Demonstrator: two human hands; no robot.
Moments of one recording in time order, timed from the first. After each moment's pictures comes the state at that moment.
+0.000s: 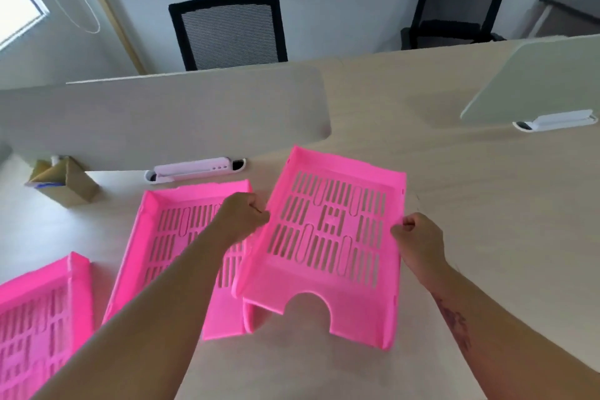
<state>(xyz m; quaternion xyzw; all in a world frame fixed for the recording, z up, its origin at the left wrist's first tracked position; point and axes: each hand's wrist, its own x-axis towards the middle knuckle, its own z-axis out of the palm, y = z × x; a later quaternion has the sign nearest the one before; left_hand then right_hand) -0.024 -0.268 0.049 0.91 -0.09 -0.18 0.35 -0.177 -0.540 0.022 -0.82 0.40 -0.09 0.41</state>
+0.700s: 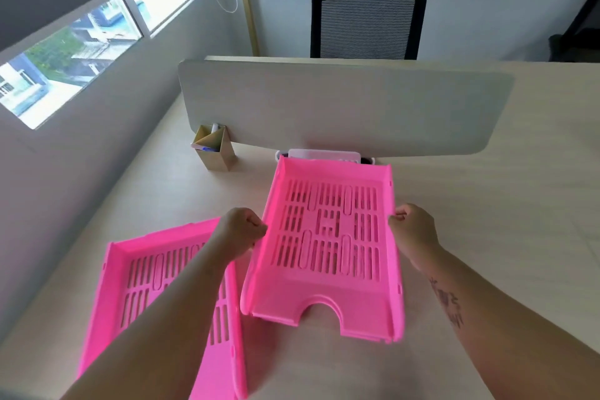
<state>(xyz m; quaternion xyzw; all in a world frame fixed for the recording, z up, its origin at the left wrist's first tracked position) 0.005 0.015 0.033 0.91 0.09 -0.15 0.37 -0.025 -0.296 0.011 -0.88 0.26 0.02 0.41</state>
